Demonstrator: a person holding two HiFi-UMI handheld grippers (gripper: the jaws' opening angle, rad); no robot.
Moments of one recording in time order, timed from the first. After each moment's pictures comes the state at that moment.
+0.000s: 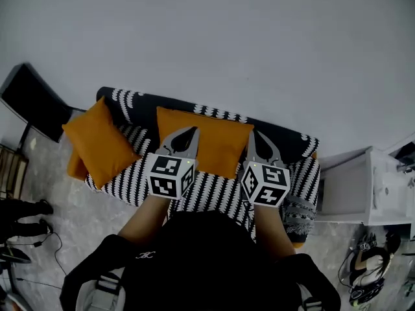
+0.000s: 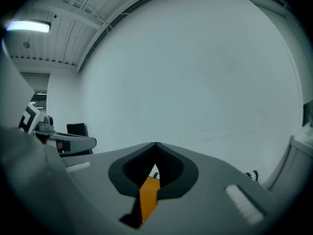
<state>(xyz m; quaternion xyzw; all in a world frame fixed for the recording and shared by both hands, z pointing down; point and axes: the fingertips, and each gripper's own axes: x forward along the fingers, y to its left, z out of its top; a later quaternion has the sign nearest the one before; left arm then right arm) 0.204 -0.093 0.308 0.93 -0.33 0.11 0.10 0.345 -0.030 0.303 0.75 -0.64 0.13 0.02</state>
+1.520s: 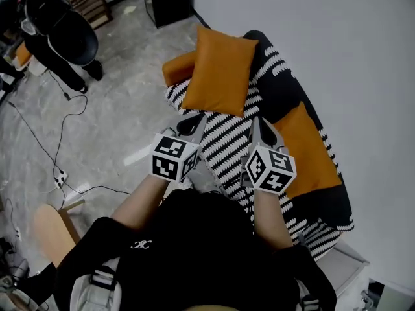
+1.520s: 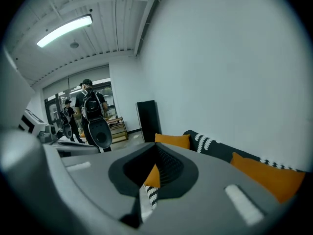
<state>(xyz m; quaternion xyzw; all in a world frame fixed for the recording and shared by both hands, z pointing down) -0.328 -0.050 0.382 0.77 -0.60 0.08 0.22 -0.198 -0.108 0.361 0.45 -0.86 0.17 0.13</state>
